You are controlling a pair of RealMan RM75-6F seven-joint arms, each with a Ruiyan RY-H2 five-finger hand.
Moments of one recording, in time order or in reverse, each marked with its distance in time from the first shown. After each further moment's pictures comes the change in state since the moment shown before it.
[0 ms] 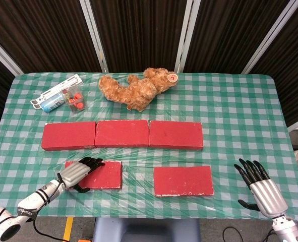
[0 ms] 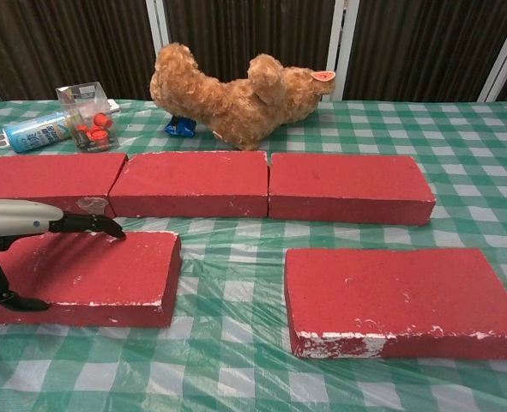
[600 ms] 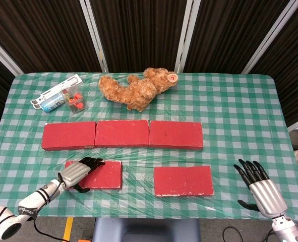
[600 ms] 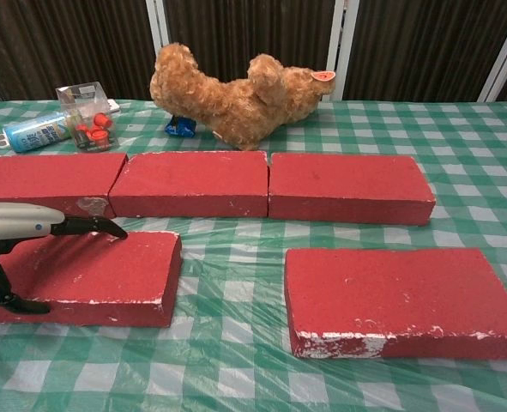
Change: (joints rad) left arm -0.009 -0.015 0.009 0.028 -0.003 -0.012 -0.016; right arm 0.000 -0.002 -0.001 -0.002 0.001 -0.002 -0.006
